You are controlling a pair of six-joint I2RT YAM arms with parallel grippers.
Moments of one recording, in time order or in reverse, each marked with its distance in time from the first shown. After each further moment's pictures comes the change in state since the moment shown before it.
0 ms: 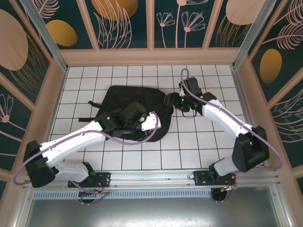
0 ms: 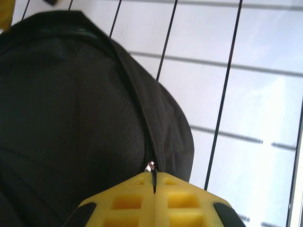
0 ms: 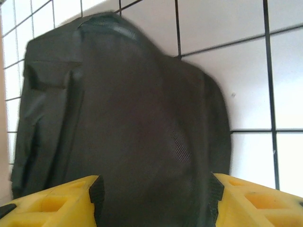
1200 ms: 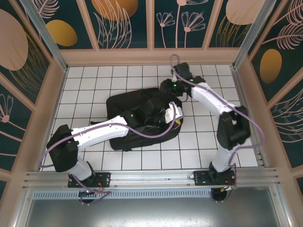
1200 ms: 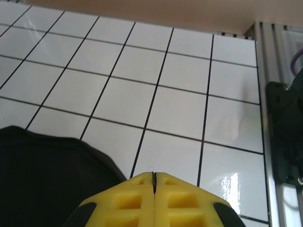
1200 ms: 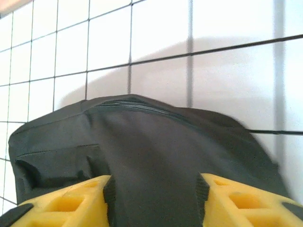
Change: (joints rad) left arm -0.044 0.261 0.067 0.492 0.183 -0.224; right arm -0.061 0.282 0.327 -0.029 0.051 -0.160
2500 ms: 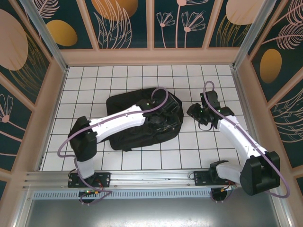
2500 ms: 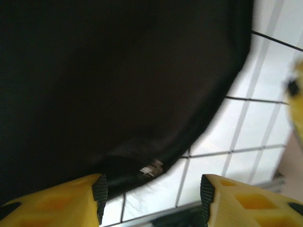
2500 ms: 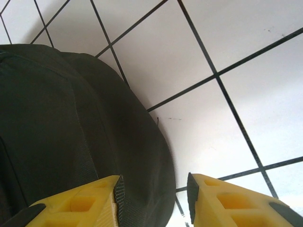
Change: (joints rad) left arm -0.006 0.274 0.386 -0.629 -0.196 -1.452; right arm -0.124 -0.528 -0.576 -0.069 0.105 0.238
